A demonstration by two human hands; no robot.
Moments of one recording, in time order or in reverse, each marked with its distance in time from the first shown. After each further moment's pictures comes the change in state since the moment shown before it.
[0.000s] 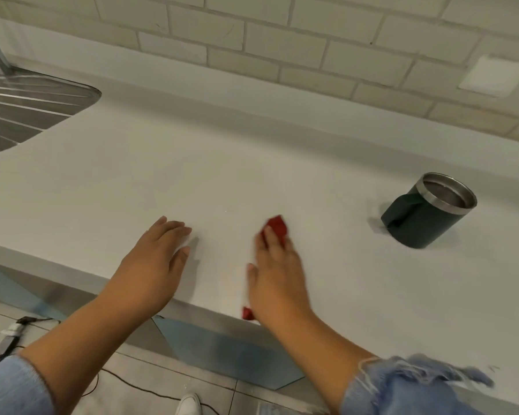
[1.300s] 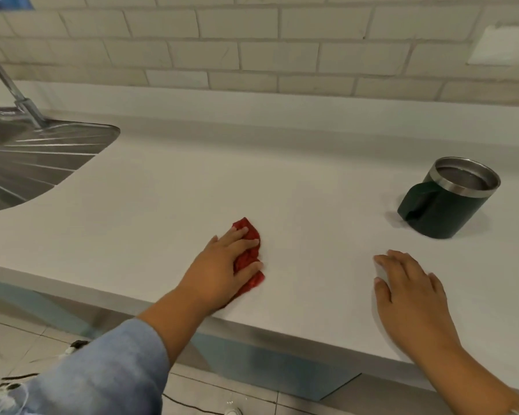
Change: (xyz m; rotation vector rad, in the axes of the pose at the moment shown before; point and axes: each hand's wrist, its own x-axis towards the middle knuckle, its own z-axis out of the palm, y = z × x) left_hand 0.037 0.023 0.041 0.015 -0.176 0.177; right_hand -0.038 0.132 -0.054 -0.180 0.102 0.244
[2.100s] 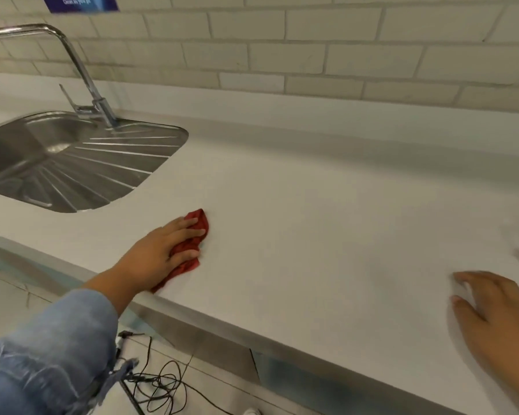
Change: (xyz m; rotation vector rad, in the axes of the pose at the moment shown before) left_hand -0.022 -0.225 -0.144 0.157 -0.043 -0.065; right_hand 0.032 -0.066 0.017 0.140 0.074 0.058
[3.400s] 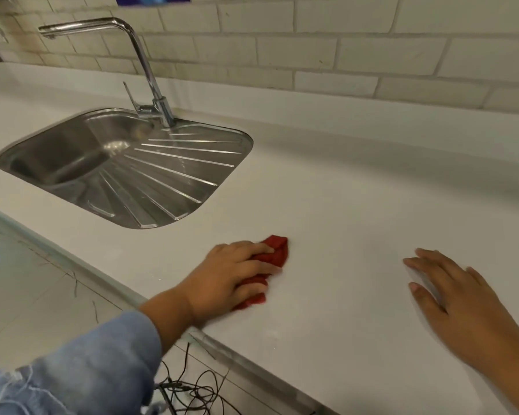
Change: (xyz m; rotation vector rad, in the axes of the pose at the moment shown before) left_hand 0.024 -0.066 -0.010 0.041 -0.003 0.320; right_hand 0.070 -0.188 0.091 -0.052 -0.199 -0.426
